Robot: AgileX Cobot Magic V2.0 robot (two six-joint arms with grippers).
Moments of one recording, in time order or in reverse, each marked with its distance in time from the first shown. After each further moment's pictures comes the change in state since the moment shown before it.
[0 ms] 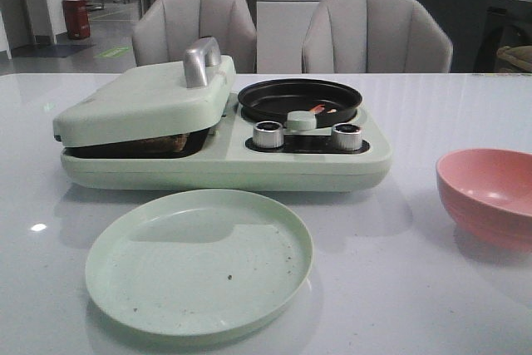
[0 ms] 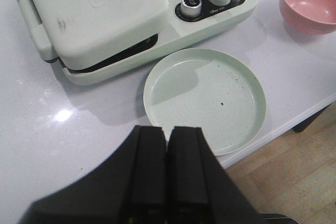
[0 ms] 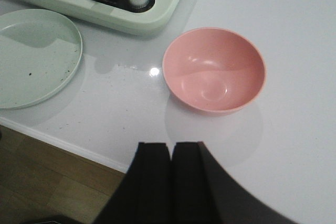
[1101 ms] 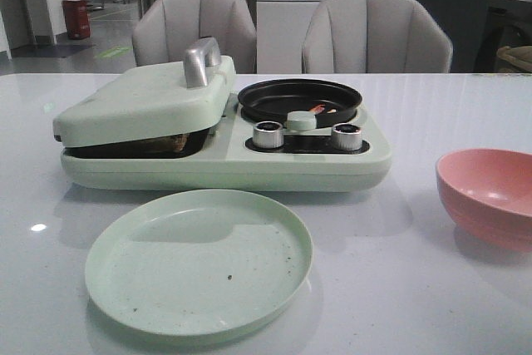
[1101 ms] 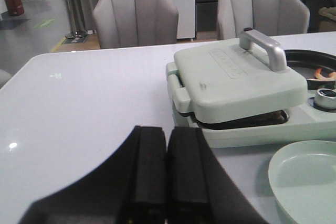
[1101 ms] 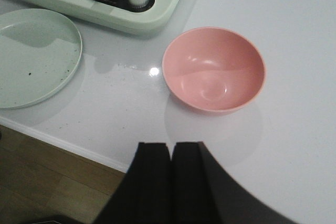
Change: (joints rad) left arm 0.238 -0.607 0.630 0.199 -0.595 -0.178; right arm 0.000 0.000 0.000 0.000 0.000 0.000
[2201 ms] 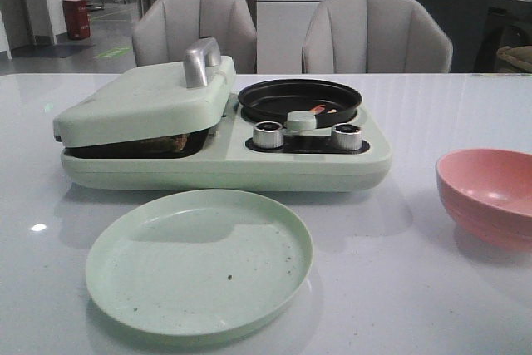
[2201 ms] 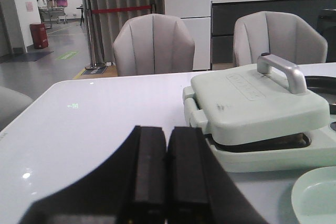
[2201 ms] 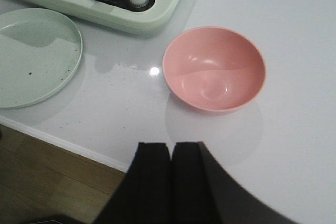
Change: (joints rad) left arm 0.025 -0.056 0.100 0.013 -0.164 0.006; right arm 0.000 0.000 0.001 0.000 0.000 0.001
